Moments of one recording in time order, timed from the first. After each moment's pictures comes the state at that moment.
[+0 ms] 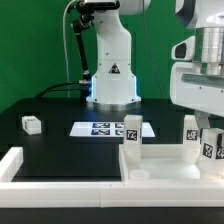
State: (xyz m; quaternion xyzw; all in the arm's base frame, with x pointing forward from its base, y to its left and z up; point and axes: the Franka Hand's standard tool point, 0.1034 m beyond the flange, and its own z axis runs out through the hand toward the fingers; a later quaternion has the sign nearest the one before) arm 0.626 0.117 0.080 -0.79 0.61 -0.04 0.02
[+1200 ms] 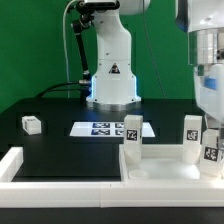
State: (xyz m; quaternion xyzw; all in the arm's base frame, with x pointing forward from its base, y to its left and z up) arm 0.626 0.128 0.080 -0.72 0.69 -0.04 0.06
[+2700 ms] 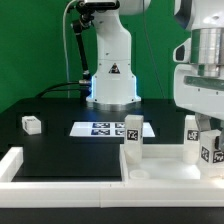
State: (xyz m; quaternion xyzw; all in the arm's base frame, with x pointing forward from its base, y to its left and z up) arm 0.633 0.113 0.079 -0.74 0.67 -0.03 0.04
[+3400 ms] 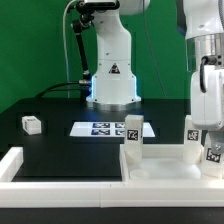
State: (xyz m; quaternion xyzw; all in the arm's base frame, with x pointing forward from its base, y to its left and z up) arm 0.630 0.129 0.073 -0.52 0.85 -0.01 0.10
